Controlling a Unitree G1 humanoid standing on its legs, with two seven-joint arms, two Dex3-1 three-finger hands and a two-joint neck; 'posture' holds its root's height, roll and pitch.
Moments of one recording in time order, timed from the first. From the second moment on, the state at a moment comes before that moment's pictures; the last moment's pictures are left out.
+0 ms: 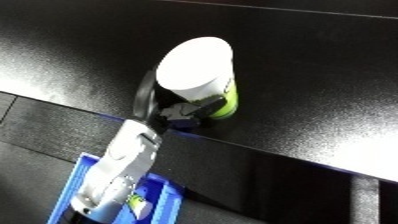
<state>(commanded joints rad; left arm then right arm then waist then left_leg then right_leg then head) -0.83 0.53 -0.21 0.10 -0.99 -0.05 0.07 -0.25 -0.37 0.29 1.05 0.86 -0.09 0.28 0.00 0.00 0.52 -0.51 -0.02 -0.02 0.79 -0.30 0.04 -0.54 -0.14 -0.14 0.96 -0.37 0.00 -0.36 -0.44</state>
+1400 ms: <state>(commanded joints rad) -0.38 0.68 0.25 0.93 -1.10 -0.44 0.37 -0.15 -0.38 0.25 1.03 0.89 -0.11 0.25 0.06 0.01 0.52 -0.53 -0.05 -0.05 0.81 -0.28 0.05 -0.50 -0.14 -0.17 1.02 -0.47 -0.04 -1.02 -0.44</state>
